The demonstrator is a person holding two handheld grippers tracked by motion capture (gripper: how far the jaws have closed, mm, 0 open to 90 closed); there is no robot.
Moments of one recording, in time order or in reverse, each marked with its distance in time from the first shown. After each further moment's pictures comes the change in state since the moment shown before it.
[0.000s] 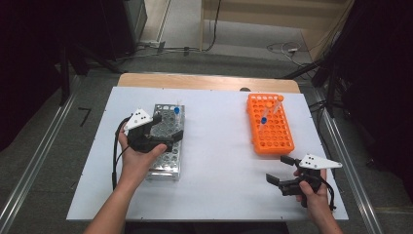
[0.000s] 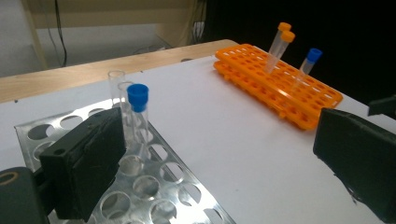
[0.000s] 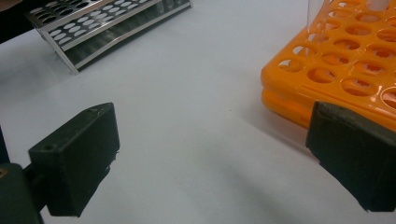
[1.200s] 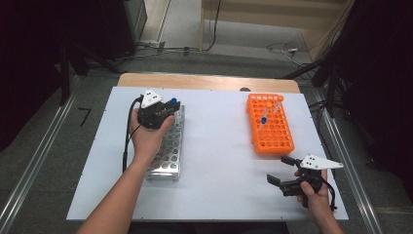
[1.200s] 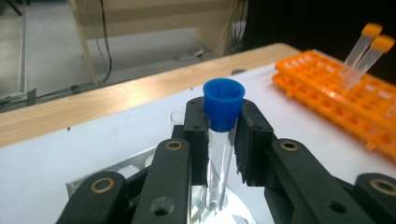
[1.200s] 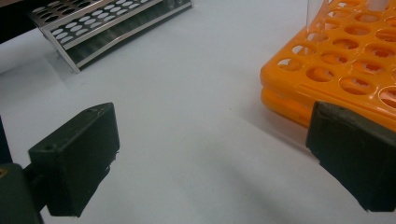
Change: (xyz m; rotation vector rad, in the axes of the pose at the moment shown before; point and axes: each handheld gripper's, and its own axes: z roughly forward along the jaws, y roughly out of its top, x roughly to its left) left arm 0.038 0.024 0.065 0.030 0.179 0.056; right arm -0.002 -0.001 -0.002 -0.004 0.005 -0.010
